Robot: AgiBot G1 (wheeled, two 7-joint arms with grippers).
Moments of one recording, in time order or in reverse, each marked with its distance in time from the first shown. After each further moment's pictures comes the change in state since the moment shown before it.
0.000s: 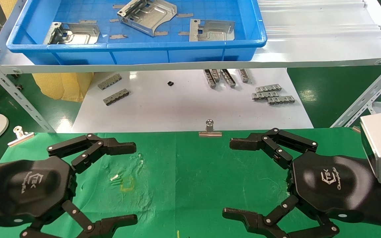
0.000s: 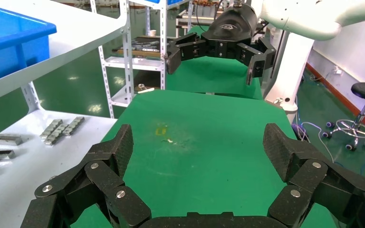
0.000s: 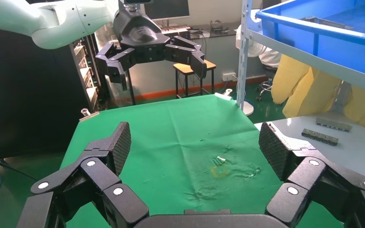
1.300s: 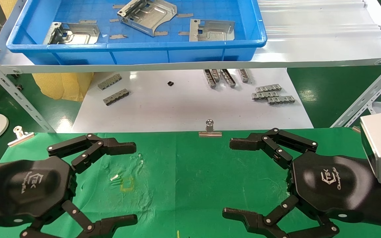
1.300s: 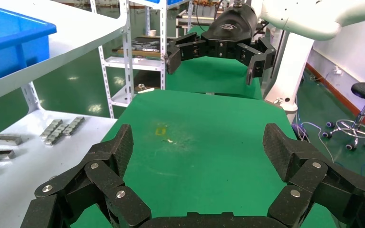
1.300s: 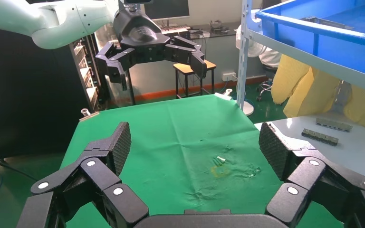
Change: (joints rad) left arm 0.000 0.000 0.000 0.000 0.000 0.000 0.000; right arm 0.000 0.000 0.000 0.000 0.000 0.000 0.000
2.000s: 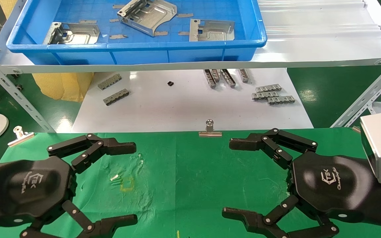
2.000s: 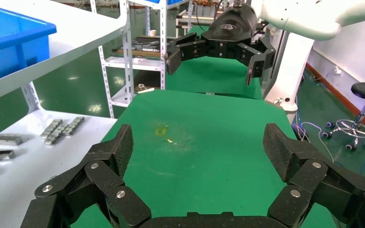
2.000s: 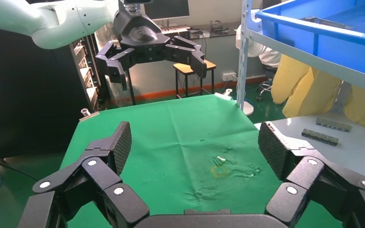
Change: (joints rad) left arm 0.000 0.000 0.000 0.000 0.000 0.000 0.000; right arm 0.000 0.000 0.000 0.000 0.000 0.000 0.000
